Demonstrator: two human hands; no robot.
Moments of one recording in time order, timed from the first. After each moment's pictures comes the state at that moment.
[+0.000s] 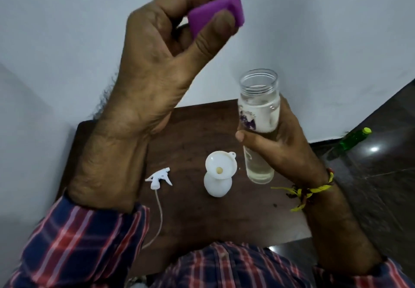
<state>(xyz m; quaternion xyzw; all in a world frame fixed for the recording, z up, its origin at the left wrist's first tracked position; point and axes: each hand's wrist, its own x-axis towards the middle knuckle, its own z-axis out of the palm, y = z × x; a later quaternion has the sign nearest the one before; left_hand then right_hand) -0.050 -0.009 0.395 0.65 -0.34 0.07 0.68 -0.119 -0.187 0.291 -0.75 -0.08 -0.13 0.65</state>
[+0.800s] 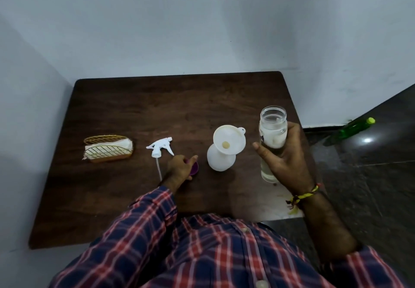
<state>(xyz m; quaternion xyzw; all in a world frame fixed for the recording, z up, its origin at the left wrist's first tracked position) -0.061 0.038 0.019 0.85 0.20 -0.29 0.39 -0.141 -0.207 0.164 -0.84 0.05 -0.16 0.52</state>
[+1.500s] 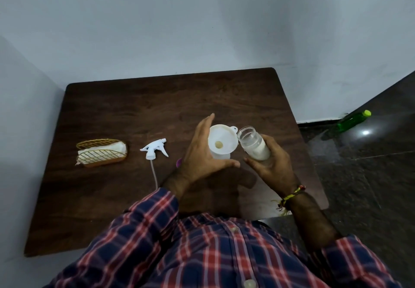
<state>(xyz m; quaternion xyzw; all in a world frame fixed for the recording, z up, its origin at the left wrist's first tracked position) -0.076 -0.017 0.120 0.85 -0.18 -0.10 0.48 -0.148 -0.227 0.112 -0.89 0.05 -0.10 0.44</state>
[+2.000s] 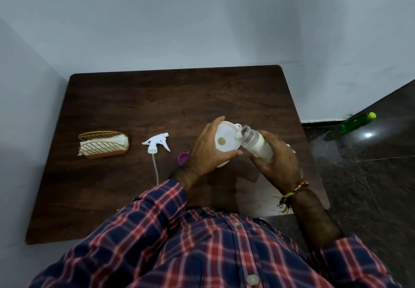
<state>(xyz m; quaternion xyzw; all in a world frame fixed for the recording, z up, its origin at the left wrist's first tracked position) -0.070 -0.031 0.099 0.86 -0.16 -0.09 0.48 -0.142 -0.230 0.112 -0.95 0.03 -0.10 0.29</state>
